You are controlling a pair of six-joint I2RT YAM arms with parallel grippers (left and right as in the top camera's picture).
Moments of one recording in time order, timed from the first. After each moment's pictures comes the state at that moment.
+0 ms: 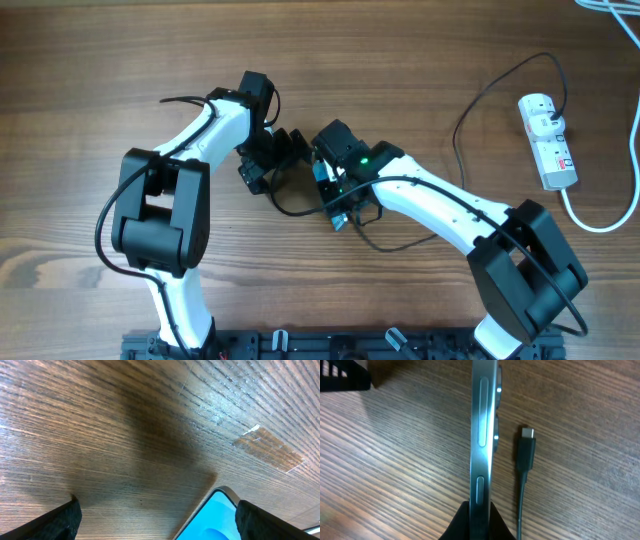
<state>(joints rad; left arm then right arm) -0.25 2.06 1.36 -0.90 0.39 -0.77 0.71 1.82 1.18 -0.69 -0.14 0.35</state>
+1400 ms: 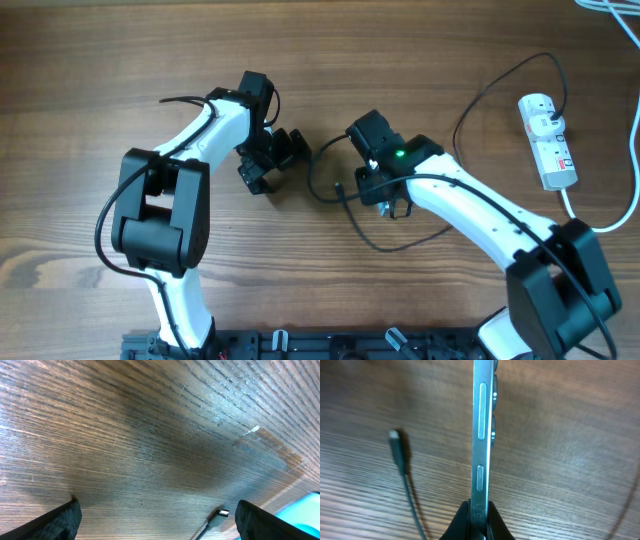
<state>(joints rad) -0.25 2.06 1.36 -0.90 0.39 -0.77 0.59 1.70 1.12 -0.79 0.11 0.34</state>
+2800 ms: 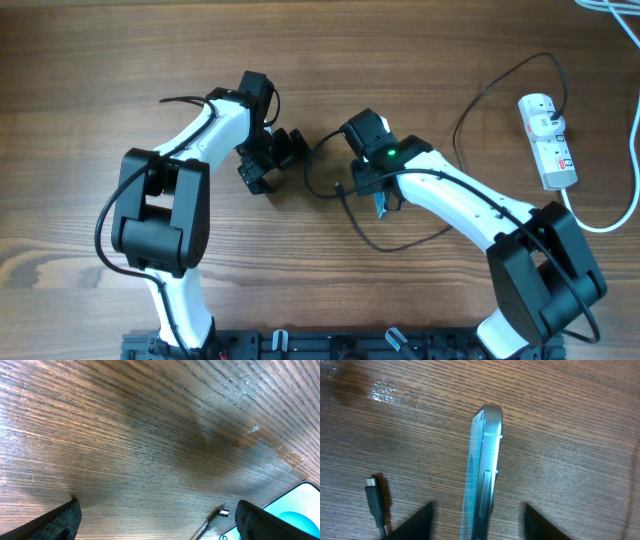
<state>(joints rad) -0.25 2.06 1.36 -0.90 0.39 -0.77 0.59 1.77 1.11 -0.64 0.21 0.31</state>
